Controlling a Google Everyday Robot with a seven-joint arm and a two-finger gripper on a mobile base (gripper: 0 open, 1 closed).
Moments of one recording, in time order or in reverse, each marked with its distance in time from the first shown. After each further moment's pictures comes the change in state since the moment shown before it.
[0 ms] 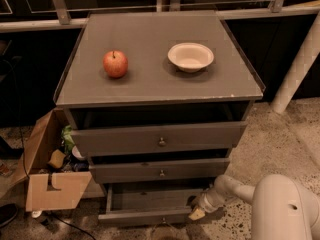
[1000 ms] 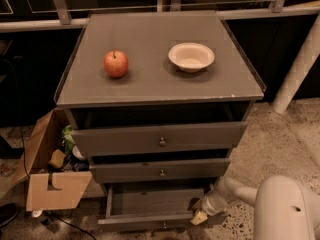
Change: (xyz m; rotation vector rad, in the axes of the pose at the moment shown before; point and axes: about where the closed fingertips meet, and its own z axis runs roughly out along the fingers) arm 0.010 0.012 -0.002 -0.021 0.006 0.030
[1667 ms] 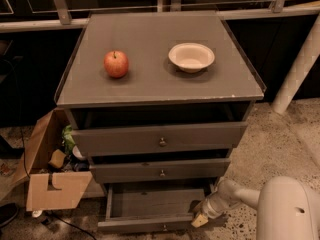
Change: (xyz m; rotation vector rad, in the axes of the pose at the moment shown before) arm 0.007 0.009 -0.002 0.001 0.005 0.028
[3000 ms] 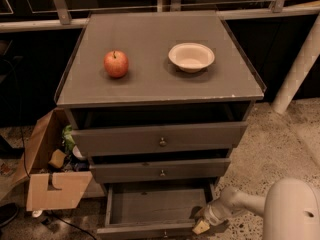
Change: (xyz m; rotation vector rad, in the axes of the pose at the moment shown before) arm 0.017 0.026 -0.001 -0.007 0.007 0.044
